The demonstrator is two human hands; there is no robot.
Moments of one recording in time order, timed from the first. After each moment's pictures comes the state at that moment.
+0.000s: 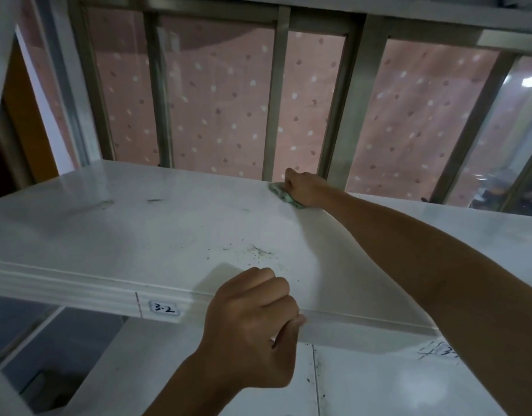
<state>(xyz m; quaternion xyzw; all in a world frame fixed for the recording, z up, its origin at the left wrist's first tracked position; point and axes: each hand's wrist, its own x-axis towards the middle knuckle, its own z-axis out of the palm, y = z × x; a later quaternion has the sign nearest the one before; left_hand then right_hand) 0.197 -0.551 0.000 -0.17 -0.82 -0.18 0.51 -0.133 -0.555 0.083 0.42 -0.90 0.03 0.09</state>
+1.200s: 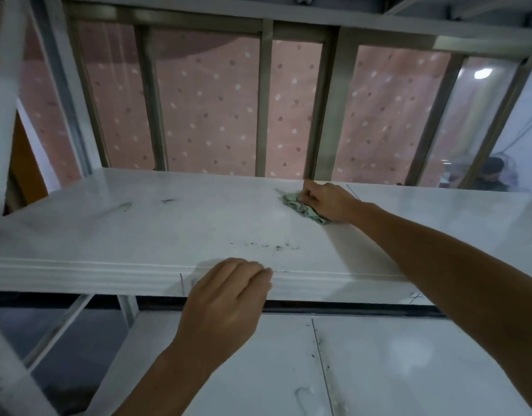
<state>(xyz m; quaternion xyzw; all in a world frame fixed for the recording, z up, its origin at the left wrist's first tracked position) 0.252 -0.606 -0.025 -0.12 -0.83 0.04 0.54 -0.051 -0.470 0.074 0.42 -0.90 0.09 0.10</state>
